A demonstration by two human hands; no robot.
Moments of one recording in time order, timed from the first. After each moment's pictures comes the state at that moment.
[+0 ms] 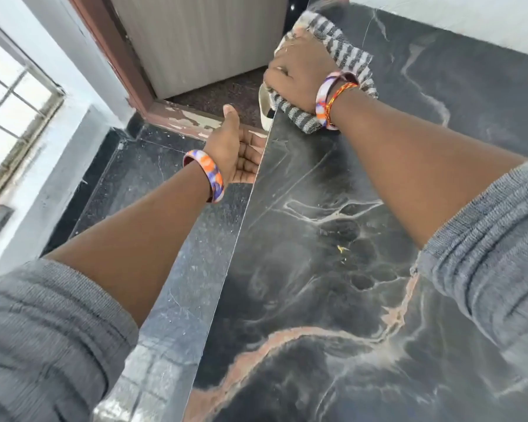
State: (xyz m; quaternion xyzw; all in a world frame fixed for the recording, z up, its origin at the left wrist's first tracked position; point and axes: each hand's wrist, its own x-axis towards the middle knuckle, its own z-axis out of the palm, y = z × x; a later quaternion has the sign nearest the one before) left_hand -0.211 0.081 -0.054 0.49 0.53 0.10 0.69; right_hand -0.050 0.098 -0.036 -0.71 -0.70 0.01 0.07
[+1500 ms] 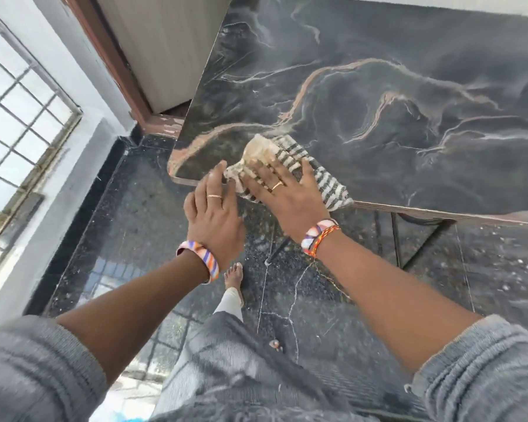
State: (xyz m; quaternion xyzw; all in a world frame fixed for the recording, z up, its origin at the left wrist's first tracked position) left_hand -0.396 -0.296 -0.058 0.91 0.40 0.10 0.05; right_hand -0.247 -0.354 -0.059 -0.73 -0.68 -0.08 -0.04
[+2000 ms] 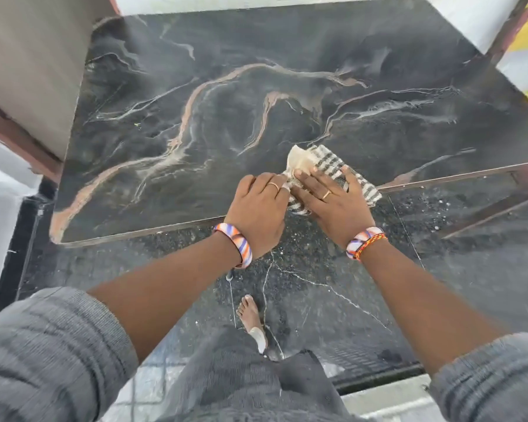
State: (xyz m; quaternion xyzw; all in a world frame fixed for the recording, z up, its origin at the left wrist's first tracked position) left_hand -0.242 -0.363 -0.023 1.00 0.03 0.05 -0.05; right_hand -0.122 -0.506 -0.065 -0.82 -0.55 -0.12 -0.08
